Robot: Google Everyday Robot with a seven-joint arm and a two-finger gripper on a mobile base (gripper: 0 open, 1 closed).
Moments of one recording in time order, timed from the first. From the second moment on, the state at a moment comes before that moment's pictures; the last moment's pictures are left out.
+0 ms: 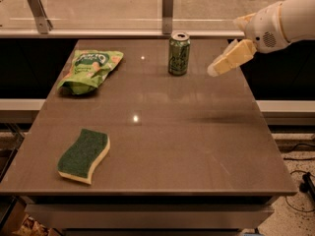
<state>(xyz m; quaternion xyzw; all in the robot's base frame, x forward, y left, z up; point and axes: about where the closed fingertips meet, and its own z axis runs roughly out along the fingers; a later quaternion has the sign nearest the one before) 0.613 -0.170 0.951 -0.48 0.76 0.14 0.42</state>
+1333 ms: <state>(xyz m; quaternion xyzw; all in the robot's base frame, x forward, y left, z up) 0.652 -0.118 0.918 -0.46 0.72 0.20 0.48</state>
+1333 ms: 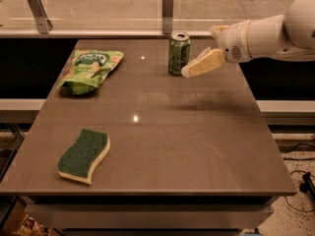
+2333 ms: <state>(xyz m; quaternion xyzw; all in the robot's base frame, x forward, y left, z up) 0.679 -0.081 0.905 -0.45 0.69 0.24 0.52</state>
